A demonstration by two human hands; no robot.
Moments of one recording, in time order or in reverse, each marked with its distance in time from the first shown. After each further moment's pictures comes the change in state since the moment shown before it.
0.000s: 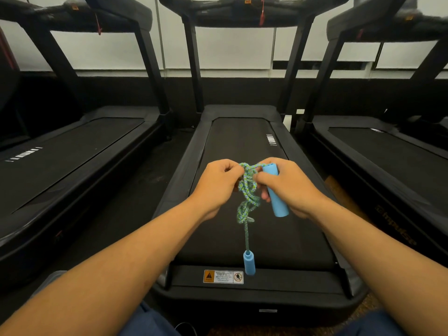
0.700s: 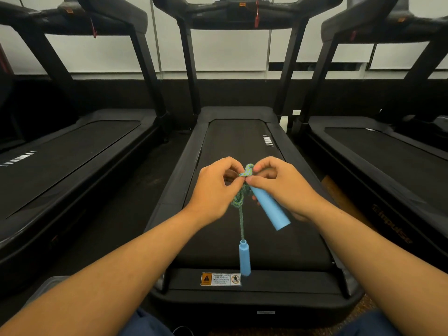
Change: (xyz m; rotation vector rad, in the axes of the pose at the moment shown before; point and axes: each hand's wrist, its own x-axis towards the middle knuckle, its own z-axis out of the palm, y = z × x) left_hand -0.010 -0.003 -0.003 0.276 -0.001 0.415; right_hand -0.008 -0.002 -0.006 0.025 -0.013 0.004
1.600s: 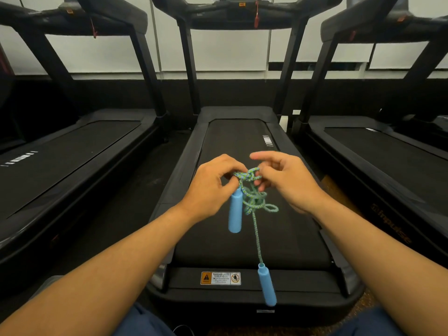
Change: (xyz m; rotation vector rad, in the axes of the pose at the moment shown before) left_hand 0.004 -0.001 -0.015 0.144 -0.088 0.278; right_hand 0.009 0.003 -0.006 0.123 0.042 -0.130
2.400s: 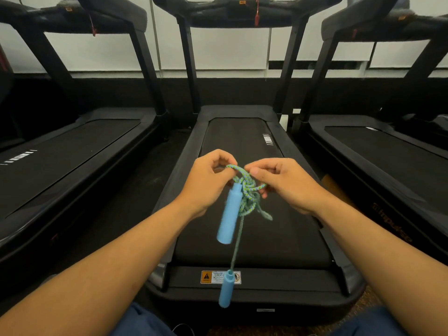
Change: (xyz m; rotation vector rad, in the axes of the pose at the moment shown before) left_hand 0.006 0.003 0.001 -0.465 0.122 -0.476; right_hand 0.003 0.007 -0.004 -0.075 -0.149 0.031
